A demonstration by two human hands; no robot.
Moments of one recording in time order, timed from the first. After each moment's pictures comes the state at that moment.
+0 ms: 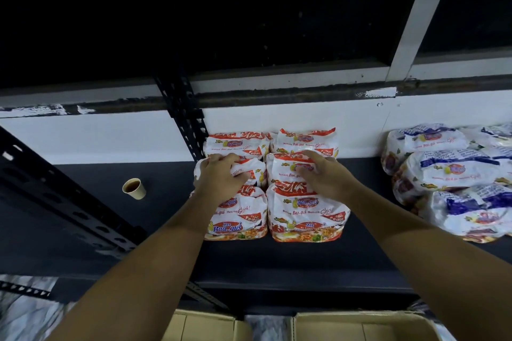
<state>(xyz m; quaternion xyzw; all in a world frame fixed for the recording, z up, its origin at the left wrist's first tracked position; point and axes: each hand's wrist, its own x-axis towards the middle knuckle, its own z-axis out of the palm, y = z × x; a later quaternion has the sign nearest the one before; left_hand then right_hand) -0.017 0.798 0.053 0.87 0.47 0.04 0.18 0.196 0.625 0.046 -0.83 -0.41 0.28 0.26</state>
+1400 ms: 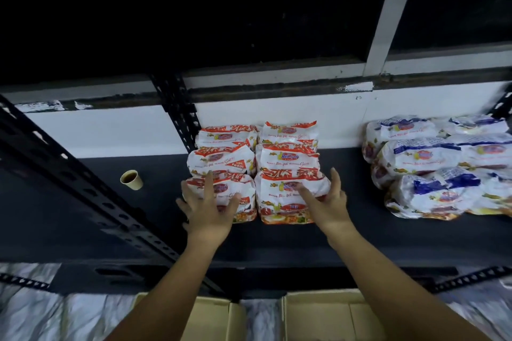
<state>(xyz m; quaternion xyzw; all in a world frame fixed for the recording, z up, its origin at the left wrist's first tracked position) -0.081 0.692 0.026 0.77 0.55 0.14 0.29 0.123 0.537 0.020 -0.78 -0.13 0.31 0.52</state>
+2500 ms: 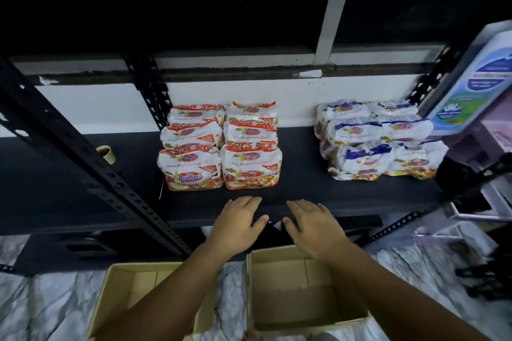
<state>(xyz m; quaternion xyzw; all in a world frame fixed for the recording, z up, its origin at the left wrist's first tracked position) -0.071 0.550 0.040 0.94 0.24 -0.01 0.23 0.074 0.388 0.053 -0.86 -0.49 0.16 0.05</state>
